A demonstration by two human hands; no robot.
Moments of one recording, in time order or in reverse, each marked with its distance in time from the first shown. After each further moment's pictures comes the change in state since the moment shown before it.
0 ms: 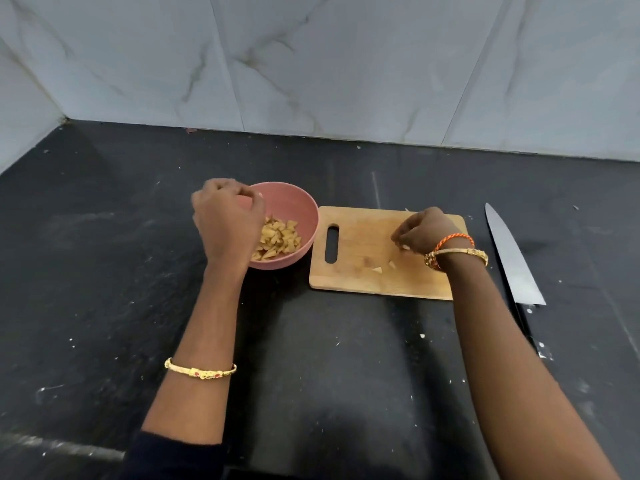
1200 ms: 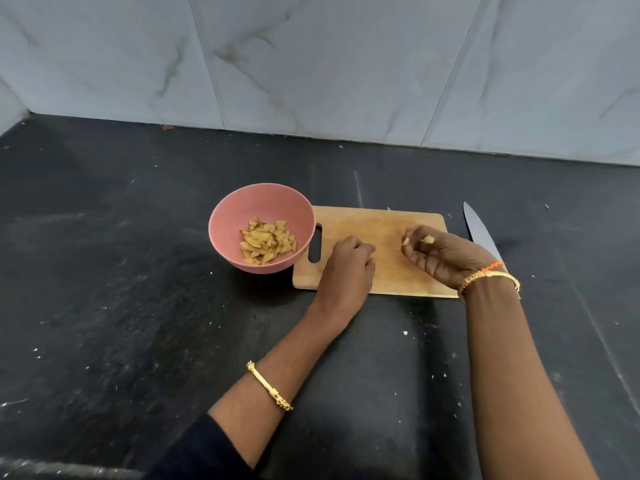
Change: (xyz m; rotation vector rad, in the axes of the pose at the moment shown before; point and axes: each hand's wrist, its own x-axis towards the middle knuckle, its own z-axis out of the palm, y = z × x) left_hand -0.115 0.064 0.083 -0.186 -0.561 0.404; right_hand -0.012 0.049 -0.020 1.199 -0.255 0.244
